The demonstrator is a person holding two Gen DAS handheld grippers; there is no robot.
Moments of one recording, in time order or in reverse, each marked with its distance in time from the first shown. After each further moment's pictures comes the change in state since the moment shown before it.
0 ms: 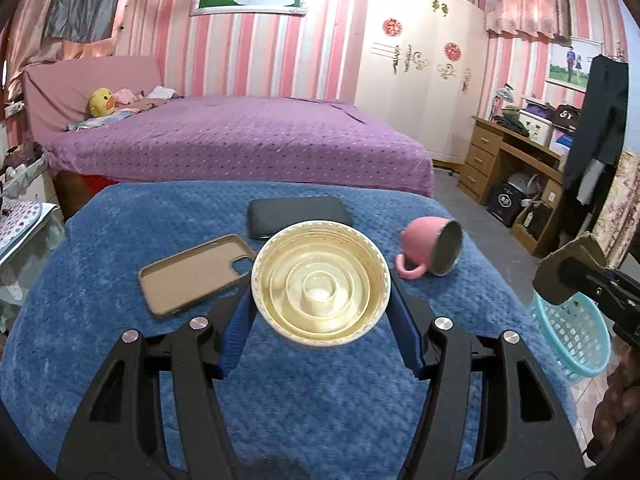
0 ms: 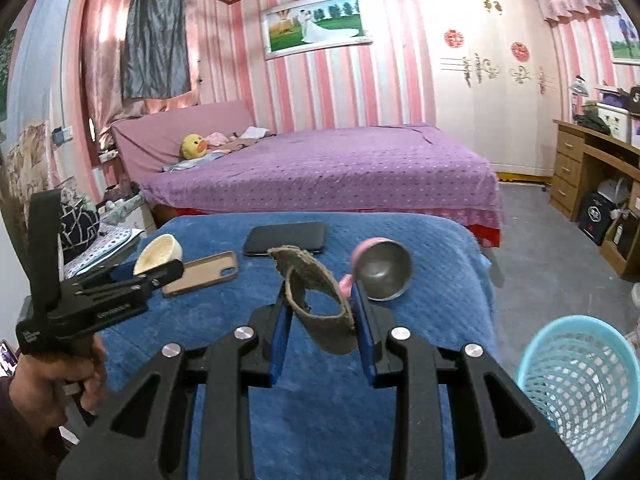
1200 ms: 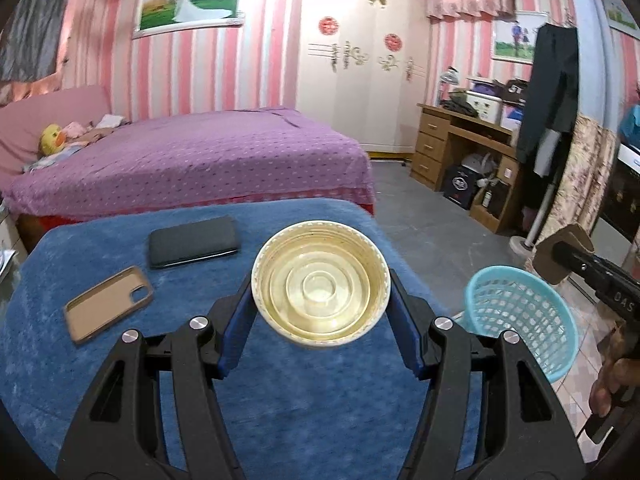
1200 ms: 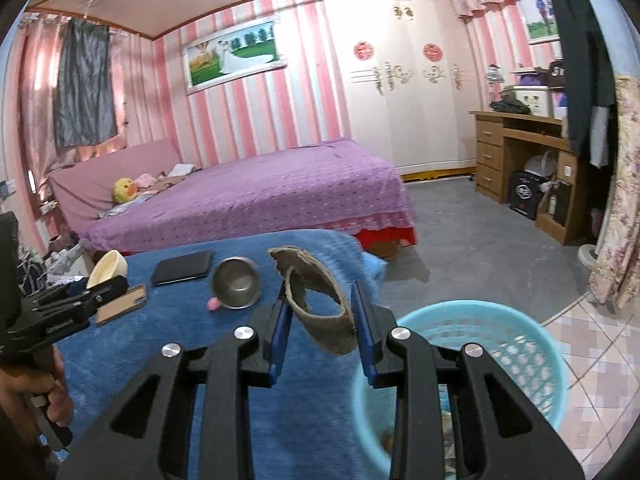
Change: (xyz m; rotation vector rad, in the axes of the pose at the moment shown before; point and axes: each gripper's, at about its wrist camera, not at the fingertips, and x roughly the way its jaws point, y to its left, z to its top) left arm 0.001 -0.134 0.006 0.142 -0.015 -0.138; right arm -0.075 -0.130 -0.012 0.168 -0.090 -0.244
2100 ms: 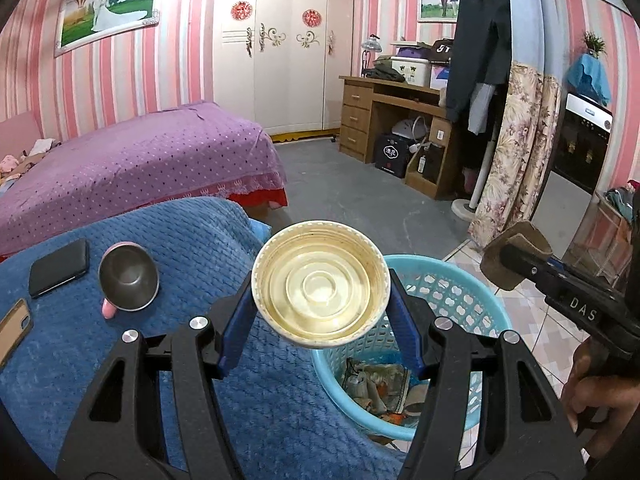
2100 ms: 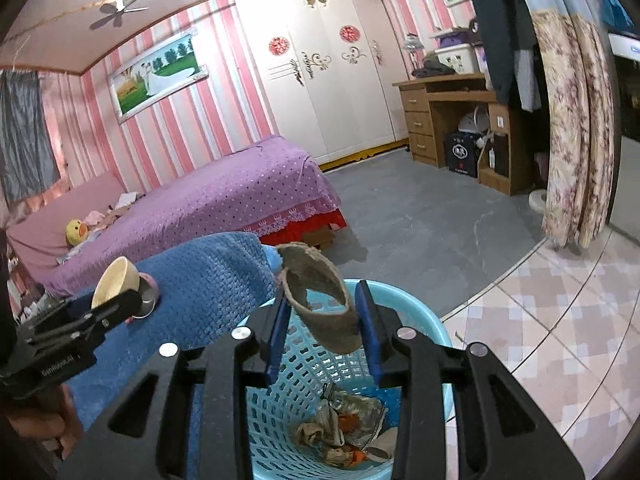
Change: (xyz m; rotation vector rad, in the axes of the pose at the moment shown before) left arm 0.058 -0.177 0.000 0.142 0.072 -0.179; right arm 0.002 -0.133 -0.006 0.199 0.041 -0.128
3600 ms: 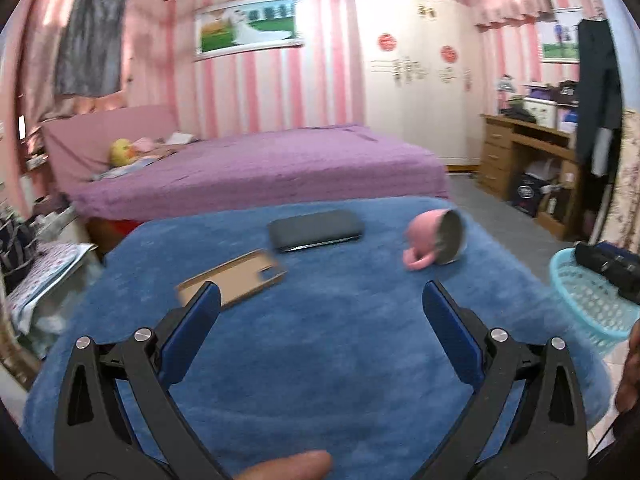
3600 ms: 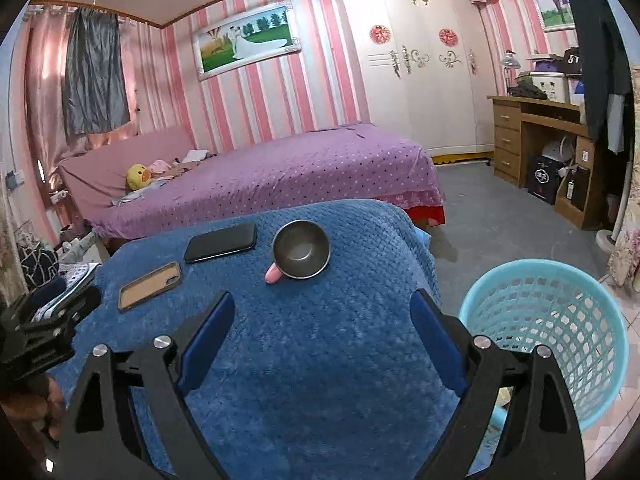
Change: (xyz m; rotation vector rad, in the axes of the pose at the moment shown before) left arm -0.170 0.243 -0.102 -0.157 -0.122 0.481; right arm 0.003 0.240 -0.089 -0.218 0.019 0.176
